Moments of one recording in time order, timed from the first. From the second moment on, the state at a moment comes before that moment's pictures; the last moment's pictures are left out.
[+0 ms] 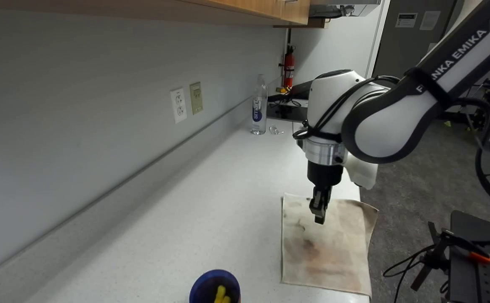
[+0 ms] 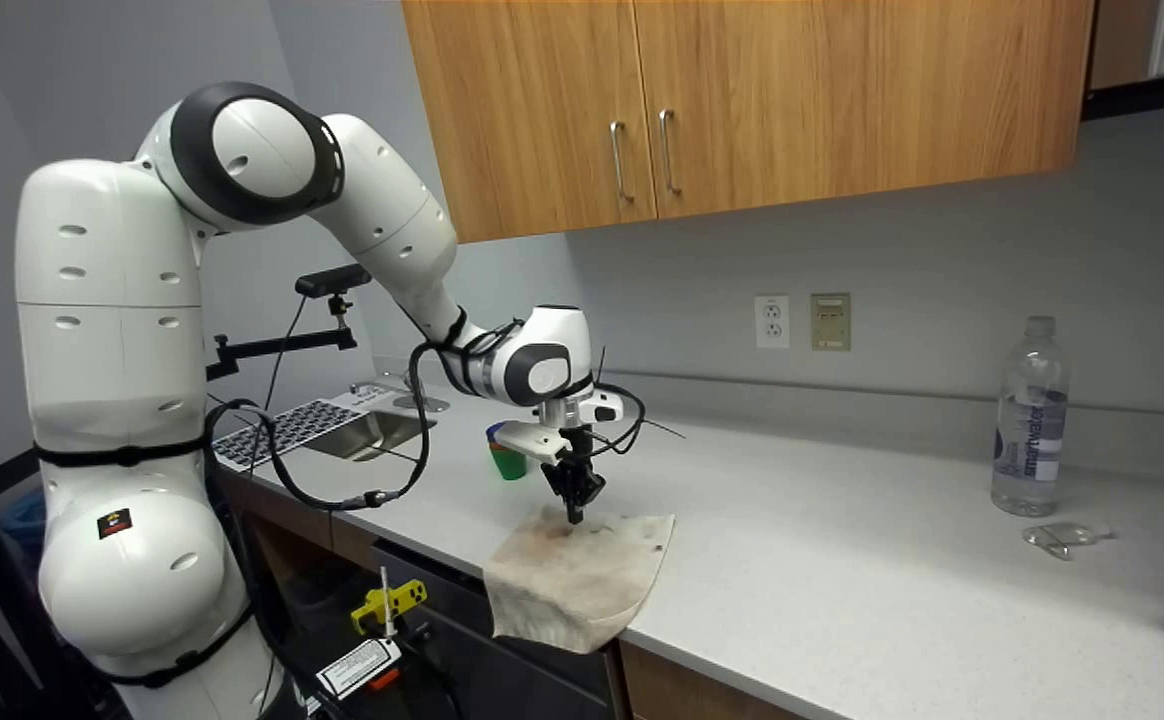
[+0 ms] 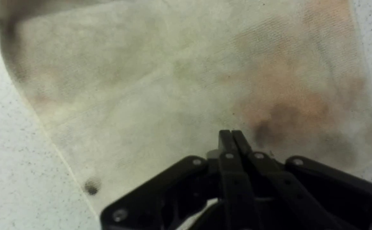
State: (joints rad) arm 0.13 0.28 0.08 -2.32 0.01 2.52 0.03
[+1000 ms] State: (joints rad) arm 0.12 0.46 0.09 -2.19 0.01 2.58 0.03
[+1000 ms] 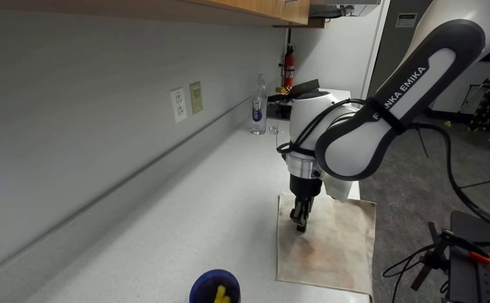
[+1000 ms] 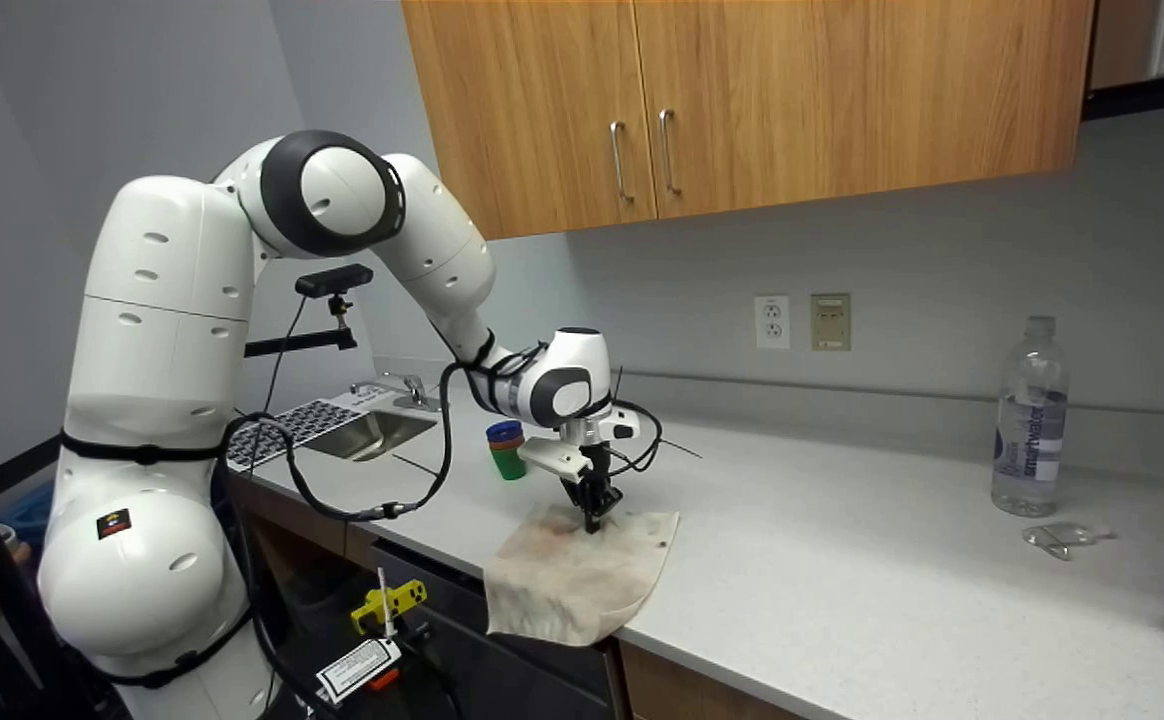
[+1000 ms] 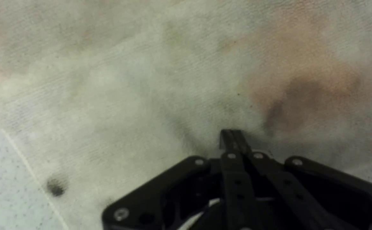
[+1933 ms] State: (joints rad) arm 0.08 0.67 0.09 -1.84 0.05 2.58 0.04
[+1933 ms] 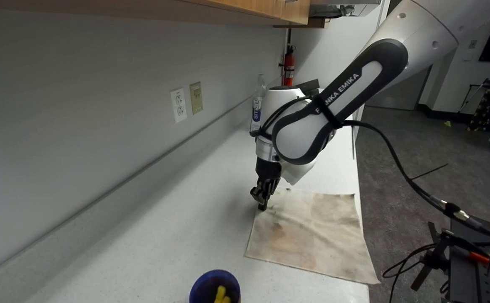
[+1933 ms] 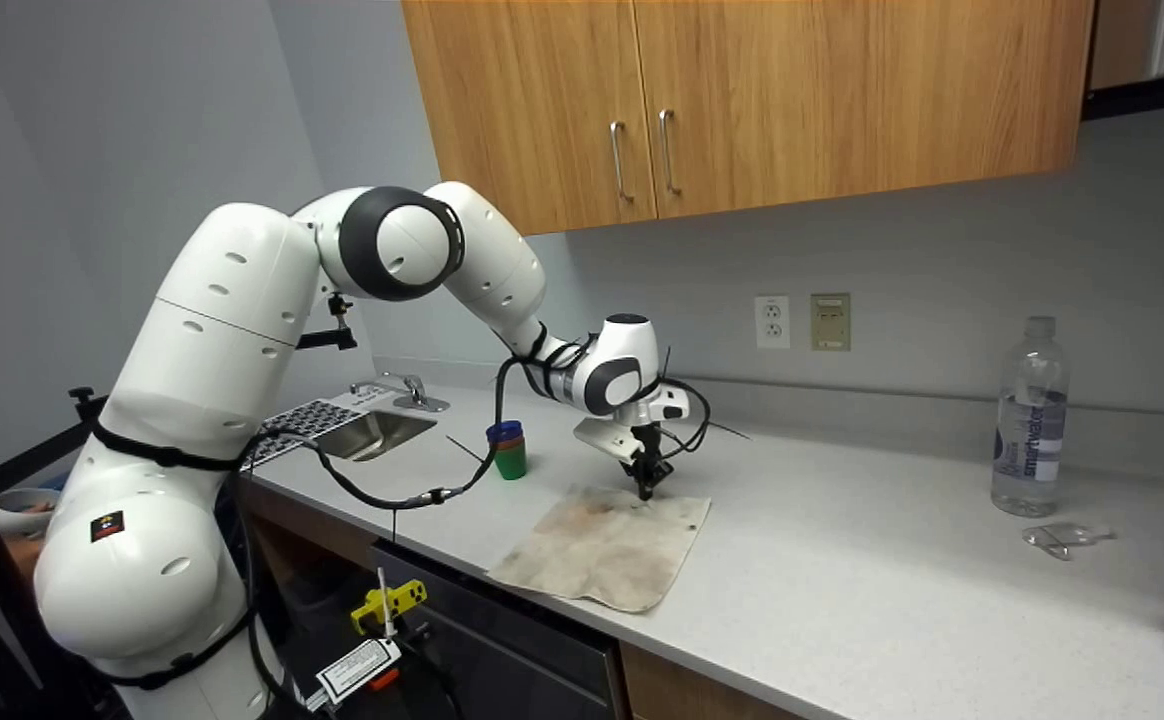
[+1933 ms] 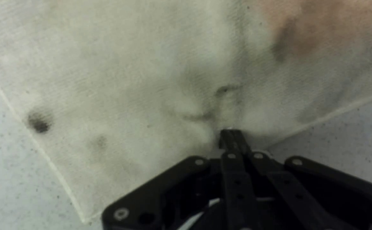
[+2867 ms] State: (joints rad) arm 0.18 0.55 0.07 -1.90 -0.02 2.48 0.13
